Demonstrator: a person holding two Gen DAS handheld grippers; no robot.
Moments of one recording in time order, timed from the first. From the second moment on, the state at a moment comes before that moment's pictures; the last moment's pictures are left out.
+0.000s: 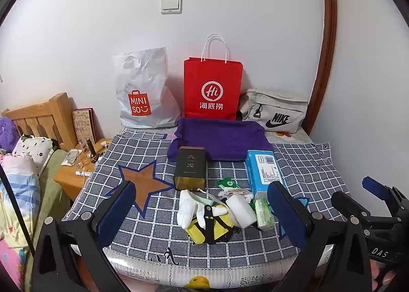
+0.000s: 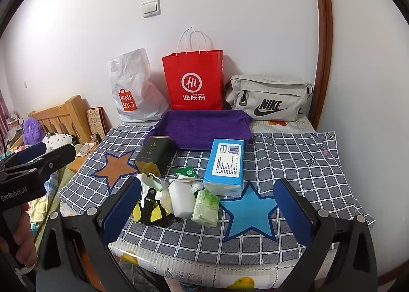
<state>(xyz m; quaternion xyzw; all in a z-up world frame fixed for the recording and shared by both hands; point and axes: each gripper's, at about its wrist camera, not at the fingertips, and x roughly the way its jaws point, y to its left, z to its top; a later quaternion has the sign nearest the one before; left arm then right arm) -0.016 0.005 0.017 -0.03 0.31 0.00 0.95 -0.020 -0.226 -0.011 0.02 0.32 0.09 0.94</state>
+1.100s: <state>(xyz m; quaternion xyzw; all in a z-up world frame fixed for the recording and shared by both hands) -0.020 0.002 0.013 -0.03 0.31 0.00 0.95 -0.023 -0.226 -0.005 0.01 0.32 0.09 0.94</state>
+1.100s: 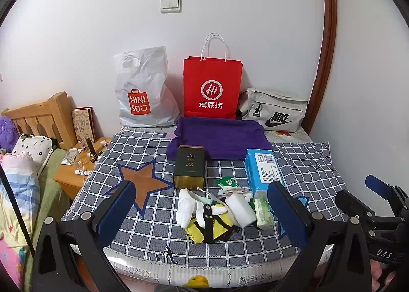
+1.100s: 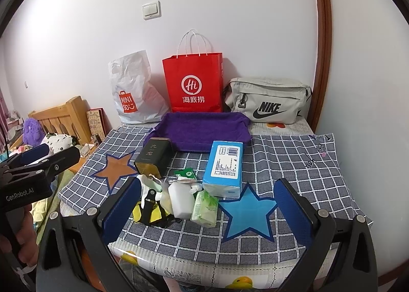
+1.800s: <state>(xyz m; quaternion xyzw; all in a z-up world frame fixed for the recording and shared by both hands) -0.019 0.003 0.013 -0.02 0.30 0.00 0.95 -0.022 -0.225 -0.008 0.01 0.32 0.09 0.94</state>
